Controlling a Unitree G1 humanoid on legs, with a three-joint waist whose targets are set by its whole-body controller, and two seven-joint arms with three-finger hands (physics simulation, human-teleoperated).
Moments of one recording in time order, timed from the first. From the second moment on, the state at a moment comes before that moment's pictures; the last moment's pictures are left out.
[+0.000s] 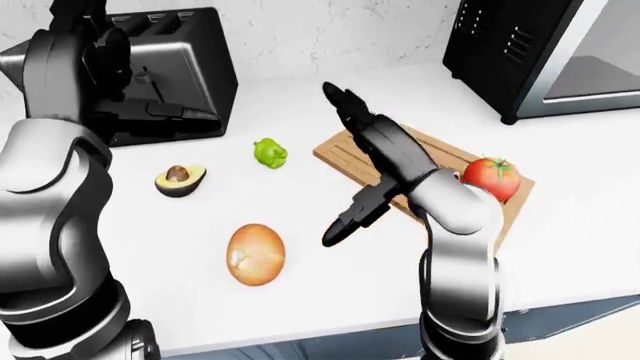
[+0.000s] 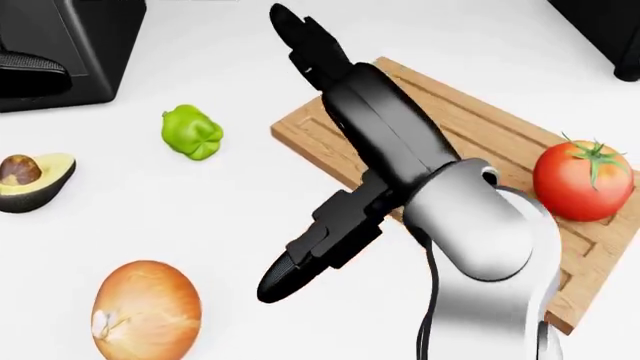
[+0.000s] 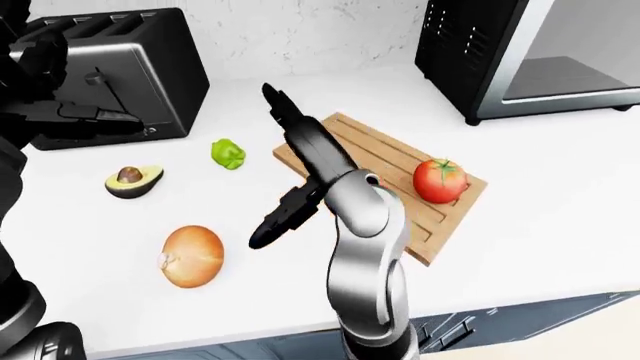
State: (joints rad) left arm -0.74 0.52 0.31 -0.45 -0.20 0.95 -0.03; right arm -0.64 0.09 0.18 -0.57 -0.79 0.92 0.80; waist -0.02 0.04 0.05
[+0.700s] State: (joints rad) left arm -0.73 0.54 0.32 -0.45 -0.22 0.94 -0.02; right arm -0.49 0.23 0.31 -0.43 -0.71 0.77 0.76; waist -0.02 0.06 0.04
